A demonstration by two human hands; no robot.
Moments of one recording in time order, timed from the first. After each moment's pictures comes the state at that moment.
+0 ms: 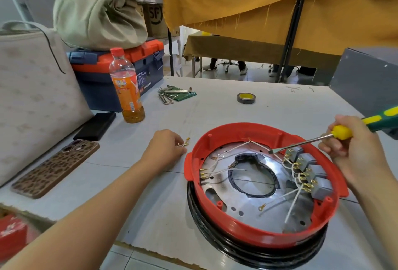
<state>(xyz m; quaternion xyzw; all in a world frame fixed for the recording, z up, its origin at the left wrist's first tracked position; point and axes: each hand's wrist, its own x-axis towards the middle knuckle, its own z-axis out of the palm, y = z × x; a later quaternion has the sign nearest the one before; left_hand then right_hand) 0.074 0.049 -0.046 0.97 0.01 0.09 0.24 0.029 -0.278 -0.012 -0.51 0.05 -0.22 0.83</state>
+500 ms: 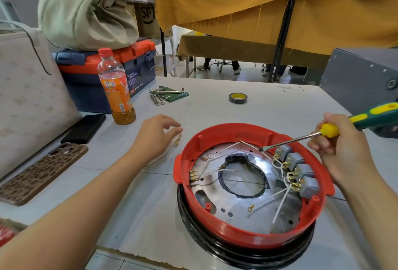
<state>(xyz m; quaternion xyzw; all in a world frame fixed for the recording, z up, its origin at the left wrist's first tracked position) 0.079 0.048 -0.023 0.94 -0.07 0.17 0.28 0.027 -0.277 -0.008 -0.51 0.05 -0.23 0.83</state>
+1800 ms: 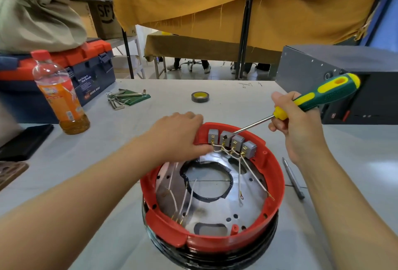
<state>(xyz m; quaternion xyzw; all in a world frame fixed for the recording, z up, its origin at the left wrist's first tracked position) 0.055 -0.074 0.022 0.96 -0.28 0.08 -0.02 0.020 -0.292 0.011 -0.59 -0.04 -0.28 0.75</state>
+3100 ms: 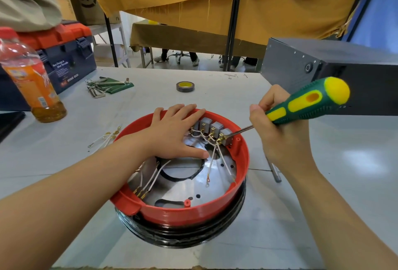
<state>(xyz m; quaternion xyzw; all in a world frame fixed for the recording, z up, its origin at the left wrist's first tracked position) 0.066 -0.086 -0.015 0.94 -0.33 0.00 0.04 -0.028 -0.281 0.006 -0.77 -0.16 -0.42 0.45</state>
